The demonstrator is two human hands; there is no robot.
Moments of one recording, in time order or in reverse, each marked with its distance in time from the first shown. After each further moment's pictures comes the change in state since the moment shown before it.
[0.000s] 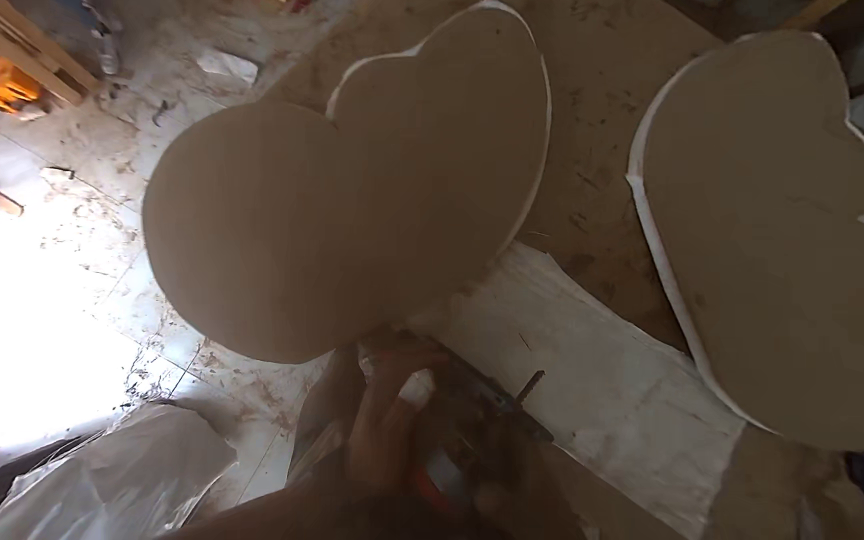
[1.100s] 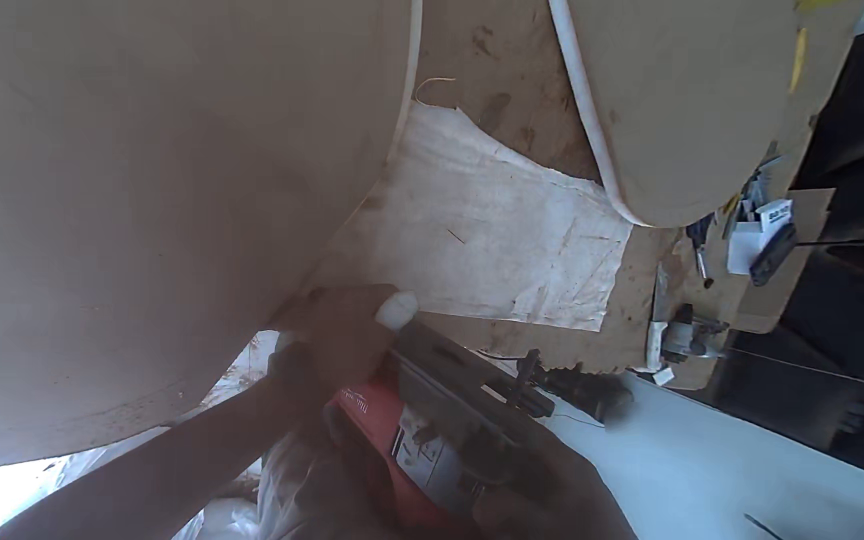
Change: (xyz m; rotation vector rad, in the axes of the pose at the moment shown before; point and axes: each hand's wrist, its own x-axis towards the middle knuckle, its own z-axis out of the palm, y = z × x) left_hand 0.129 -0.080 0.003 0.398 -0.537 0.044; right_hand -0.018 -0.049 0.023 -0.074 0.365 0.351
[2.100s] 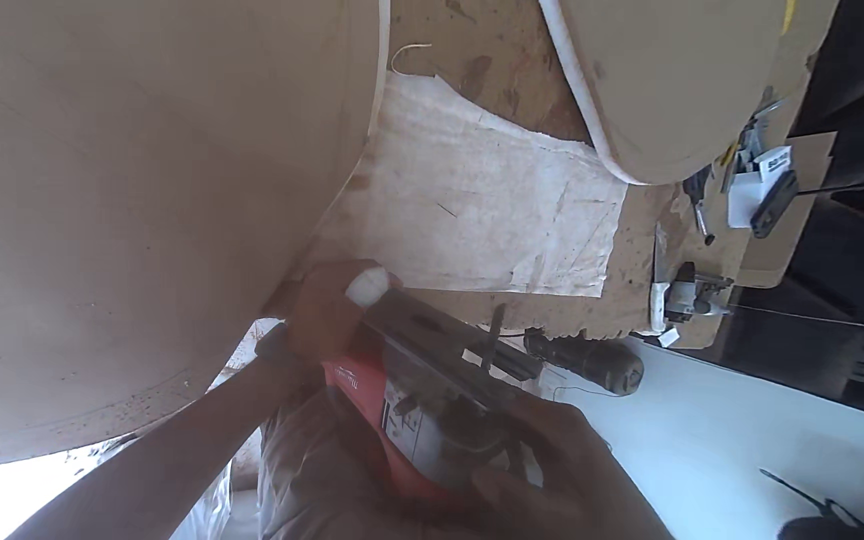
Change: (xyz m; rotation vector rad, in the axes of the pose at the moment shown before) left_hand -0.002 -0.015 -0.008 -0.346 0.022 0.151; right_hand 0.001 0.031 -0.010 -0.224 -0.123 -0.235
